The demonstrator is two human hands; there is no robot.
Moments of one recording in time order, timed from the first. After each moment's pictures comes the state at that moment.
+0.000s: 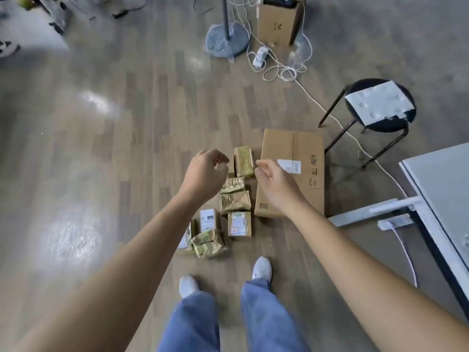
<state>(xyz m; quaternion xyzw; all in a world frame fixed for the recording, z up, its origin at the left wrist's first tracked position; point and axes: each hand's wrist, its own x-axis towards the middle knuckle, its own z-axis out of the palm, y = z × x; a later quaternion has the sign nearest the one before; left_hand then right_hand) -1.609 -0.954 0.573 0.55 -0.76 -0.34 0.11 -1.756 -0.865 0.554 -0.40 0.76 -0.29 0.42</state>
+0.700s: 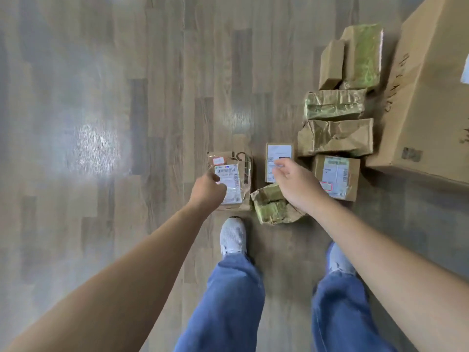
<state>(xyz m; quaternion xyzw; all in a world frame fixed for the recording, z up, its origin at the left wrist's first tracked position) -1.316 -1.005 0.075 0.74 -0.48 -0.46 -0.10 -1.508 -0.963 0.083 -0.39 0.74 -0.09 0.54</state>
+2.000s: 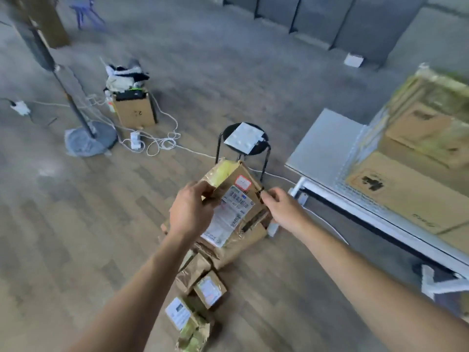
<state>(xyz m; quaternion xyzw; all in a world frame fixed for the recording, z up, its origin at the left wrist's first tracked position) -1.625 -1.000 0.643 0.24 -0.88 -0.38 0.16 -1.726 -0.816 0.651 -0.09 0.90 -0.37 0.23</state>
